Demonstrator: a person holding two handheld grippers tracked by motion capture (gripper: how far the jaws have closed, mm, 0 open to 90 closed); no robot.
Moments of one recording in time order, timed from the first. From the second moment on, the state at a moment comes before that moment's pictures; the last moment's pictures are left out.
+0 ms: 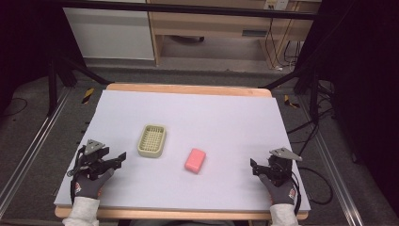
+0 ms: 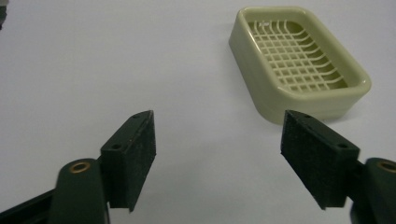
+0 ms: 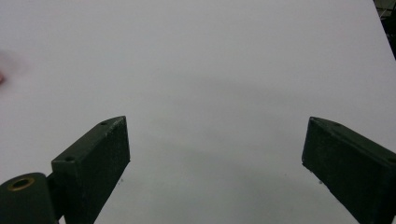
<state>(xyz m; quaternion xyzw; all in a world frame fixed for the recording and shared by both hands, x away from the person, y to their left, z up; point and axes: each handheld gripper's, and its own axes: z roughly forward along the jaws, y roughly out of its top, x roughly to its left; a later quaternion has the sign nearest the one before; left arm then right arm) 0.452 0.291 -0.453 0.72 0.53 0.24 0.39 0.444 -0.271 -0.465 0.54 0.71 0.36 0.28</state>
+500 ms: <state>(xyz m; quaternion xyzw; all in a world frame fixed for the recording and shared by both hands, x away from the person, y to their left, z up) 0.443 0.262 -0.443 0.73 0.50 0.23 0.40 0.444 -0.271 -0.468 0.55 0.71 0.35 0.27</state>
